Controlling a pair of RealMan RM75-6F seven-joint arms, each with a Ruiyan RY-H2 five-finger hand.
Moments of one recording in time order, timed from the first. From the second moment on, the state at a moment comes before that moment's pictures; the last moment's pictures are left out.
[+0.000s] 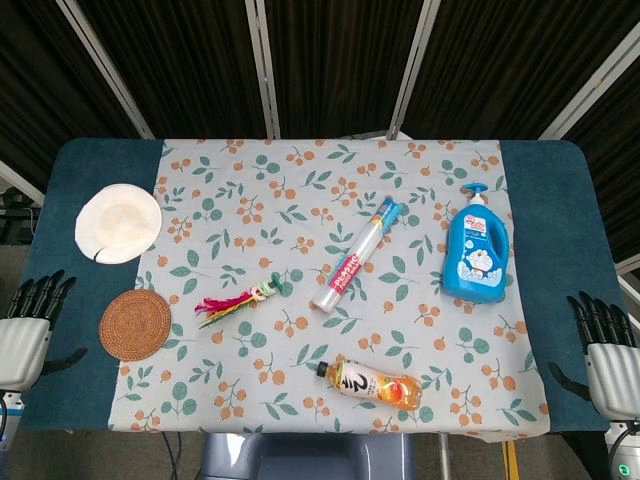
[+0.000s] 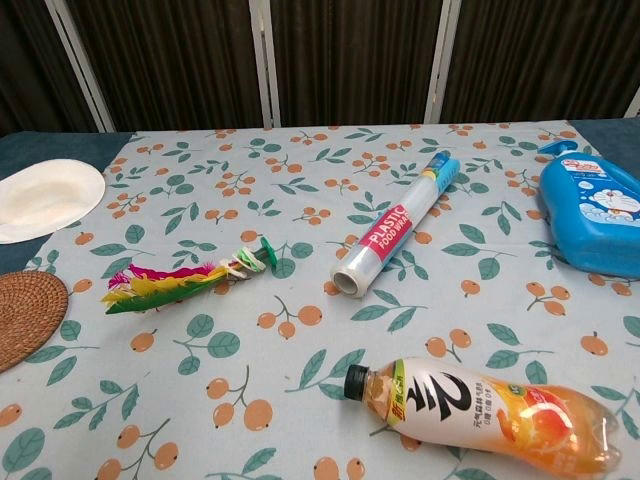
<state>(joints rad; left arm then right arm) -0.11 -1.14 -0.02 -1.64 1.51 1.45 0.11 0.01 -1.10 0.06 -1.65 -1.49 1.53 -0.08</state>
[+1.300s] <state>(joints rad) -0.17 -1.16 -0.08 -1.66 1.39 1.36 0.13 0.01 -1.09 0.05 -1.67 -1.48 1.51 -0.09</state>
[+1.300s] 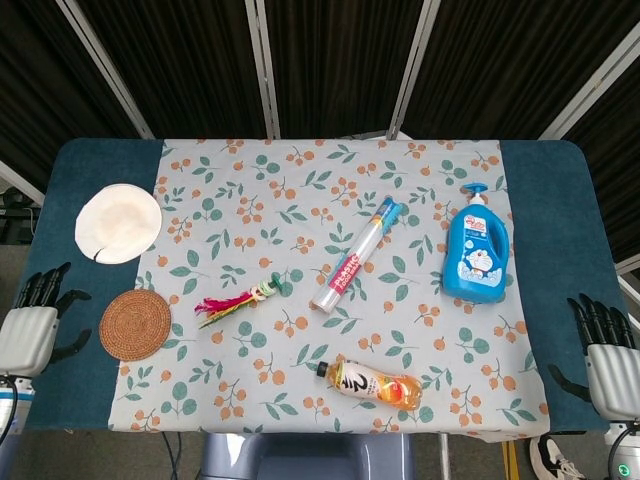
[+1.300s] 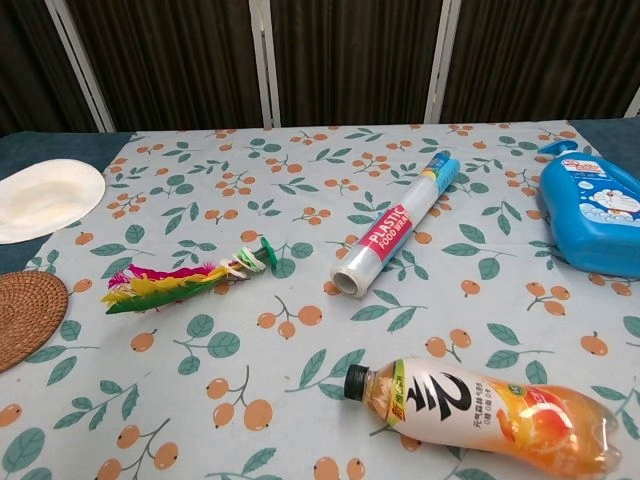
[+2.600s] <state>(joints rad) -0.52 -1.62 -0.25 -1.66 0.72 1.25 0.75 0.02 -1.09 0.05 -1.66 -1.48 1.50 -0.07</state>
